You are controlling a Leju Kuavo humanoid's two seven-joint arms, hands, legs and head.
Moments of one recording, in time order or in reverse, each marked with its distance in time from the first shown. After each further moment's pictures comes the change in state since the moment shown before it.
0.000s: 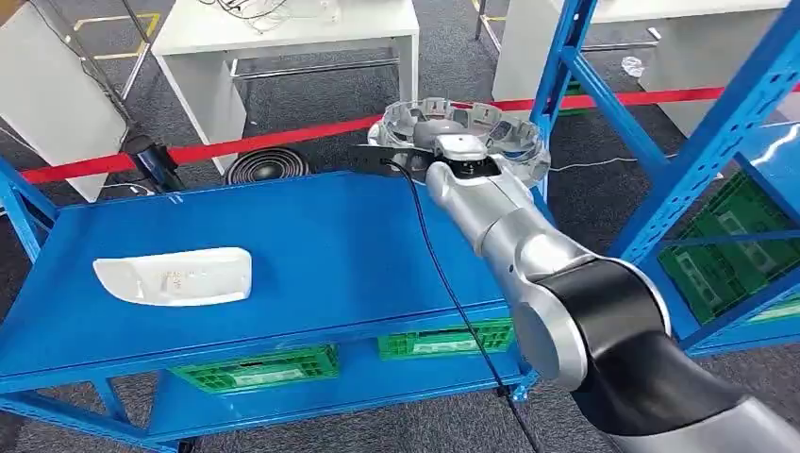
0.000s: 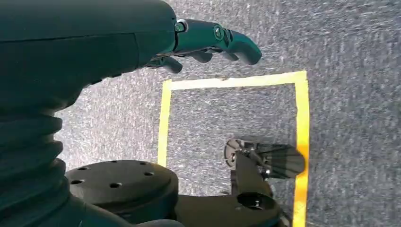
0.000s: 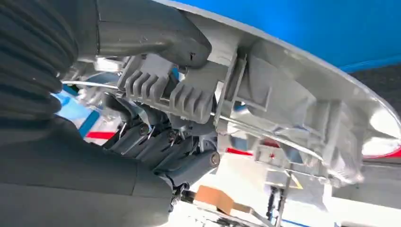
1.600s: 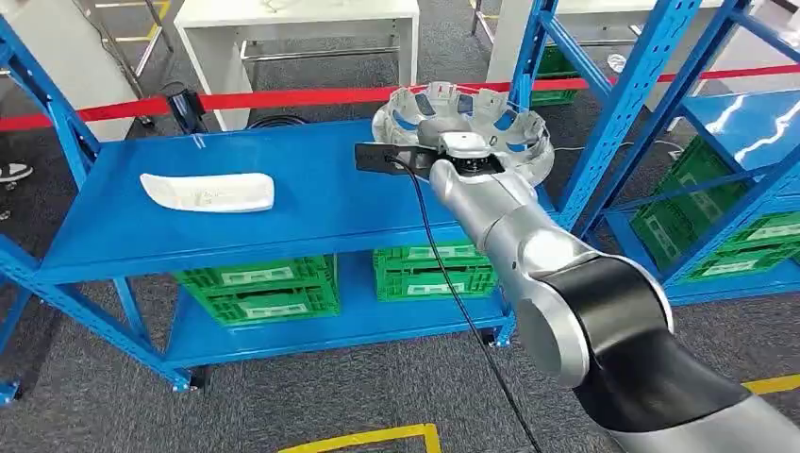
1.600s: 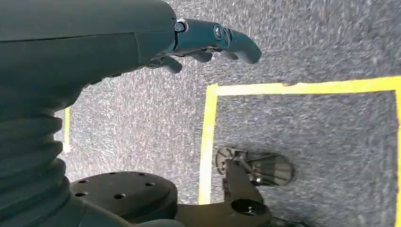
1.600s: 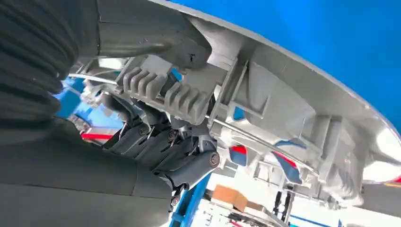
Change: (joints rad) left arm 0.003 0.009 0.000 0.005 -0.019 -0.003 0.003; right arm -0.004 -0.028 0.002 0.004 0.005 0.000 -0.001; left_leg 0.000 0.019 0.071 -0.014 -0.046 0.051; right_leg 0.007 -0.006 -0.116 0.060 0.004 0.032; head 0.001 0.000
